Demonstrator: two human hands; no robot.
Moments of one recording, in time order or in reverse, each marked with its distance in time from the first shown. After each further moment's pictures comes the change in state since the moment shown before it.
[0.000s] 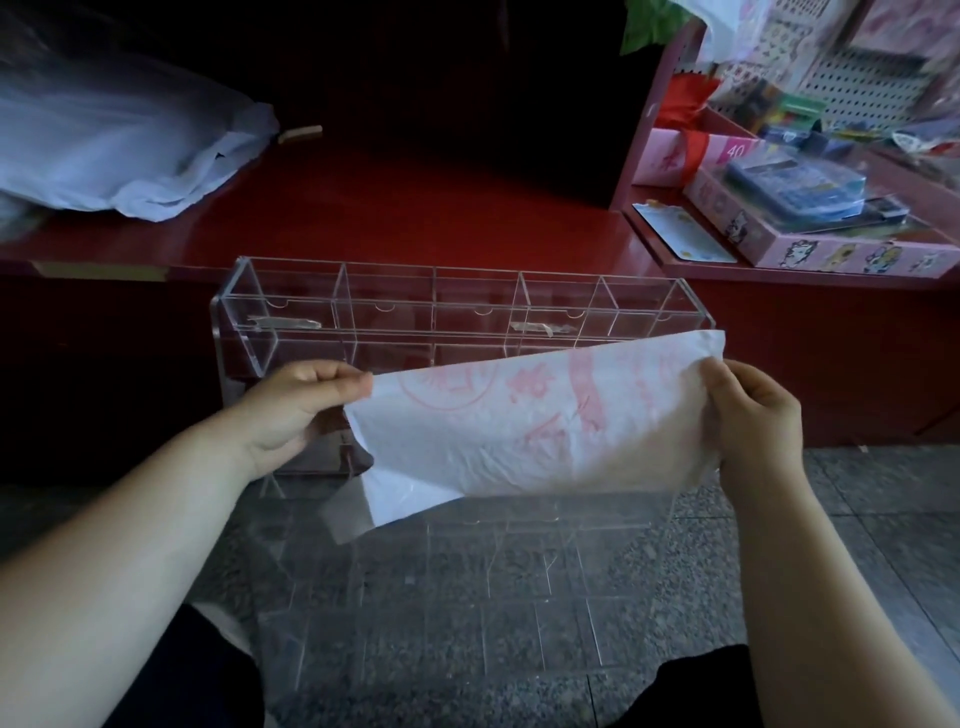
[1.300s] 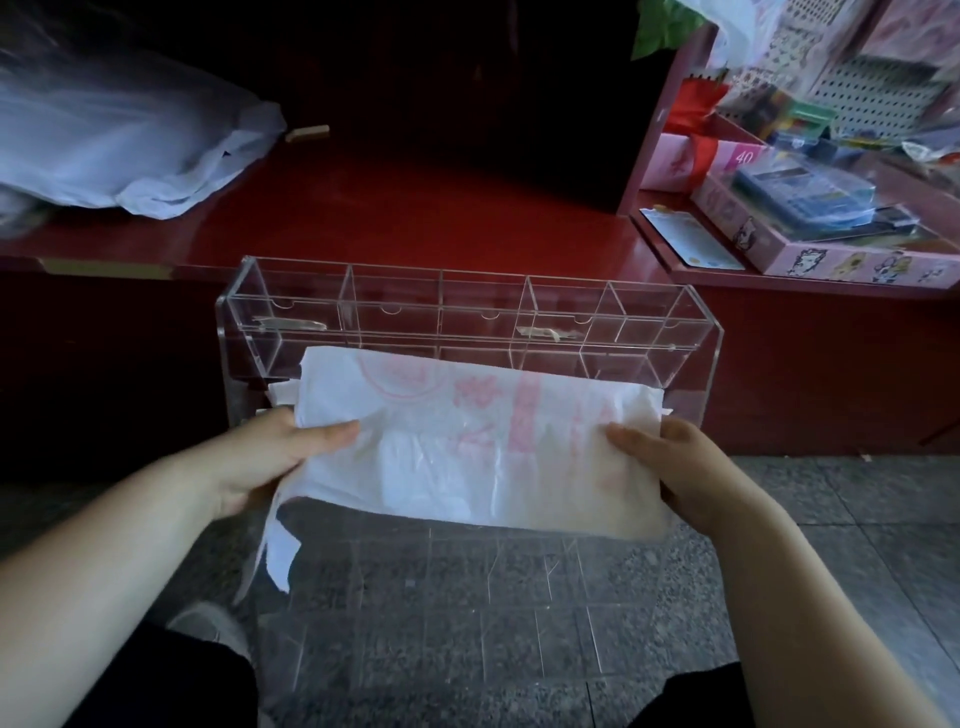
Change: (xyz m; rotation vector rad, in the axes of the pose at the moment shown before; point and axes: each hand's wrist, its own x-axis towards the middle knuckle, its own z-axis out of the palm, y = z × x) left_hand -0.026 -0.003 -0.010 0.159 -0.034 -0.204; right_hand -0.017 0.009 0.018 -0.093 -0.614 0.353
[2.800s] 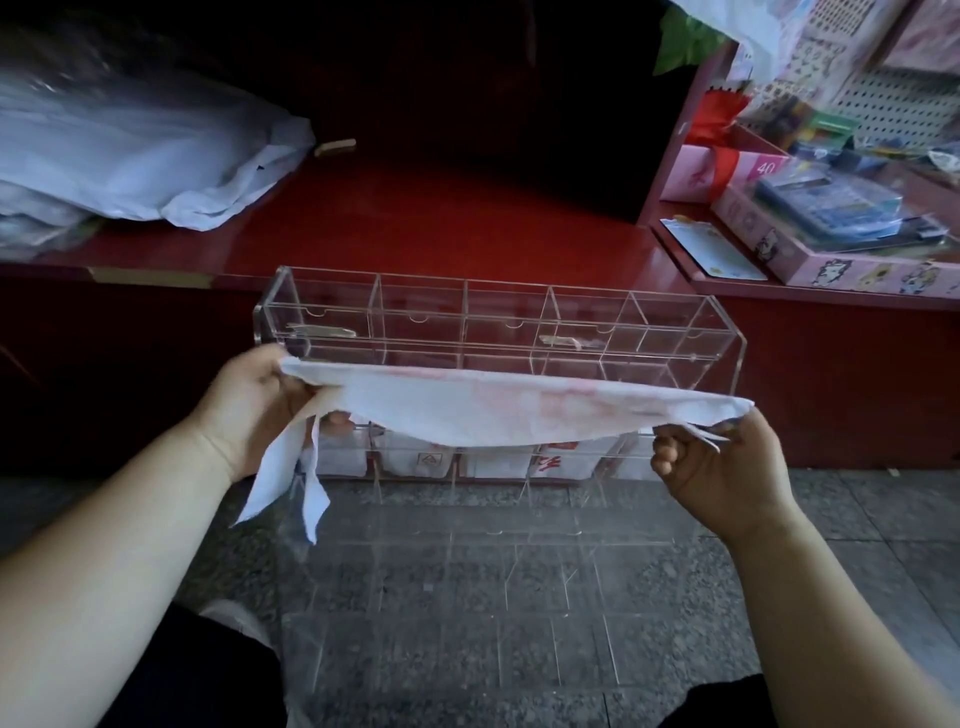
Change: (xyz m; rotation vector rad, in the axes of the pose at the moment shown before) left_hand 0.000 0.020 -0.011 -0.449 0.202 0.191; right_hand -0.003 -0.008 0.000 0.733 -0.140 -0.145
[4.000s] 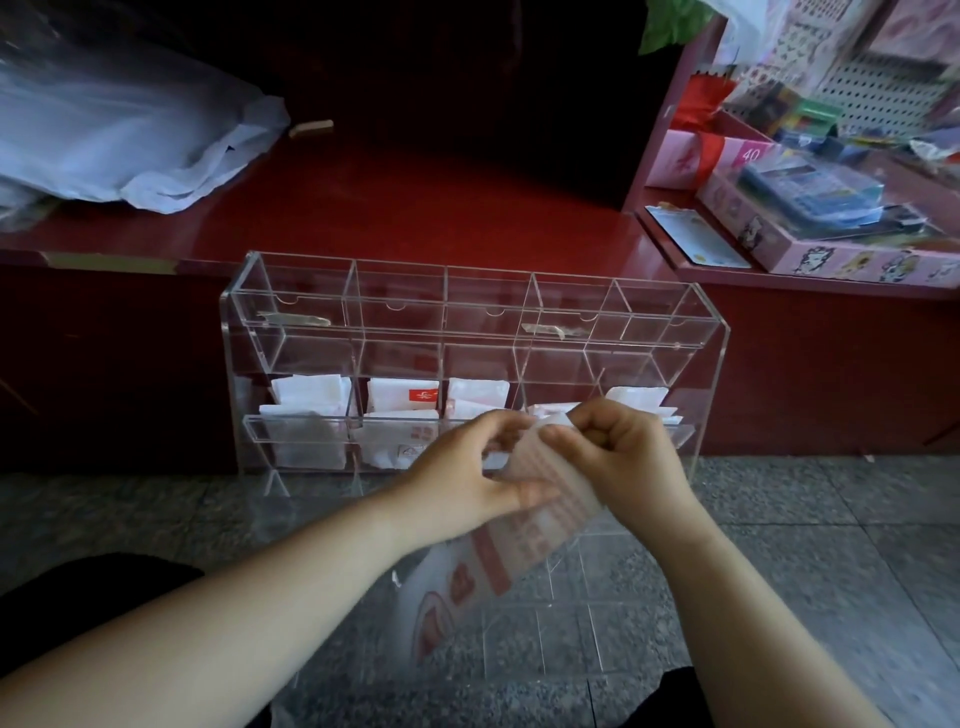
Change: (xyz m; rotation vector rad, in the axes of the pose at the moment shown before) left_hand -0.022 -0.066 0.096 0.703 -0.479 0.222; right_hand -0.015 0.033 0.043 -0.912 -0.002 -0.309
